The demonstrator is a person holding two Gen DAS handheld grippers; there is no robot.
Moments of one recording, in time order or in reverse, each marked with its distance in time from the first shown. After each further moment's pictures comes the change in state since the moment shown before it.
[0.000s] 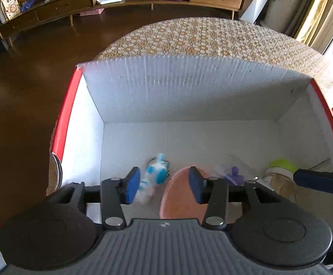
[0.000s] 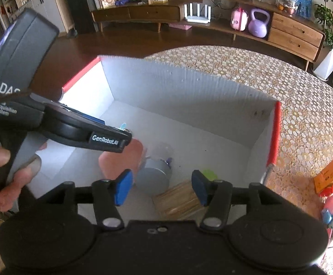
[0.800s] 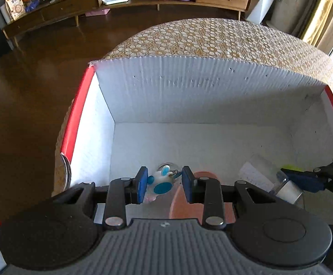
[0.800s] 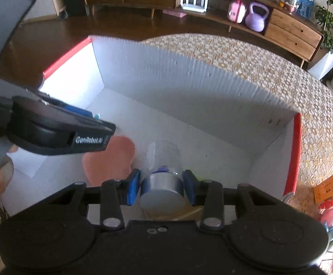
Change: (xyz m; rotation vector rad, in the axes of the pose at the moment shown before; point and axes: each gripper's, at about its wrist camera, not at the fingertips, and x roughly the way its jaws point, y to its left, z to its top) left arm 0.010 0.003 0.006 -0.001 0.009 0.037; right arm 0.048 0.013 0.015 -0.036 0.104 -0.098
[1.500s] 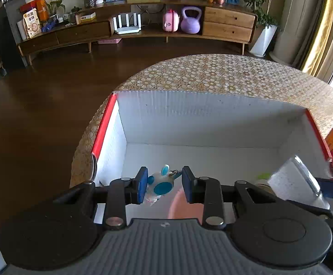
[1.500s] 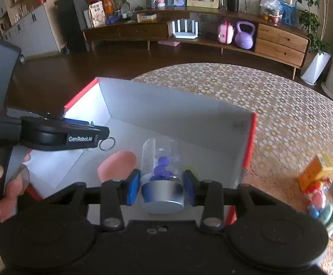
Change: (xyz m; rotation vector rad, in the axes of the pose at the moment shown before) left arm -0.042 -0.002 -0.011 -0.043 -0.180 0.033; right arm -0.056 -0.024 -0.018 0.074 -0.168 0.052
